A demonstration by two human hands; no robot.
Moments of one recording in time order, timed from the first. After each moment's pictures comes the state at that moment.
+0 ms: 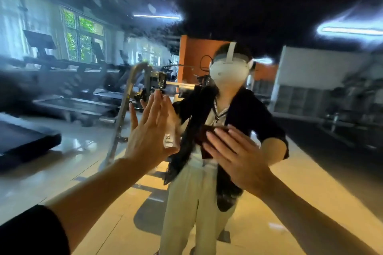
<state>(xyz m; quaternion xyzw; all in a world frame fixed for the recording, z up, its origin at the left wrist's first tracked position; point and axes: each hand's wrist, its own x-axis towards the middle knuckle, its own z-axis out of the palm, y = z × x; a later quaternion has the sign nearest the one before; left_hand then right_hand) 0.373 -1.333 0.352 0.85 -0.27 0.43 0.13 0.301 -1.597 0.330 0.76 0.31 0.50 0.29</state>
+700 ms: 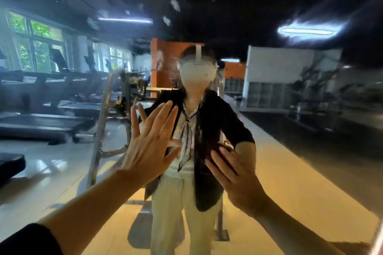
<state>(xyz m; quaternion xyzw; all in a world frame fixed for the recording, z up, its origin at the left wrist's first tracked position) 0.411 -1.279 0.368 0.78 -0.37 0.50 0.09 0.314 -1.528 0.277 0.79 0.15 0.54 0.24</state>
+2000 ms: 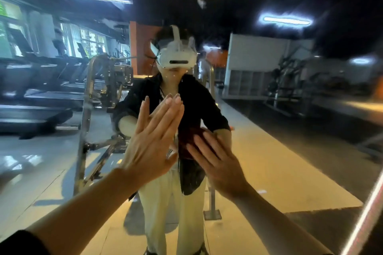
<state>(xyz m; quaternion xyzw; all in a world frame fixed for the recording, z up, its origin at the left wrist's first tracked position) 0.447 -1.220 0.353 0.71 -0.47 0.51 0.12 0.362 -1.431 0.276 0.81 0.11 0.52 0.25</state>
